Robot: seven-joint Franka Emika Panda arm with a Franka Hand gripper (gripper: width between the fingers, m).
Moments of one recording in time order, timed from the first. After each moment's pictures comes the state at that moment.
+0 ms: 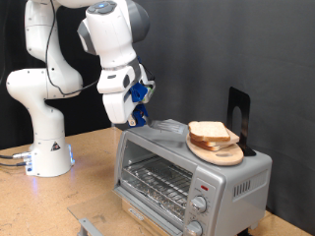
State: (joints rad) arm -0.28 -0.28 0.30 -2.38 0.47 2.05 -0.05
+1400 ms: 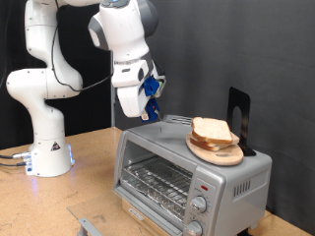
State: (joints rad) arm -0.27 -0.26 0.36 -2.32 0.49 2.07 0.00
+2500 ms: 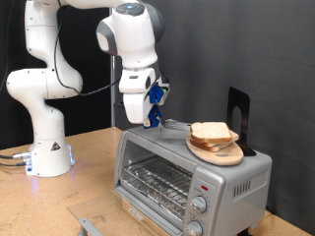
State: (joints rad) arm -0.27 -0.20 0.40 -2.30 0.40 2.06 0.07
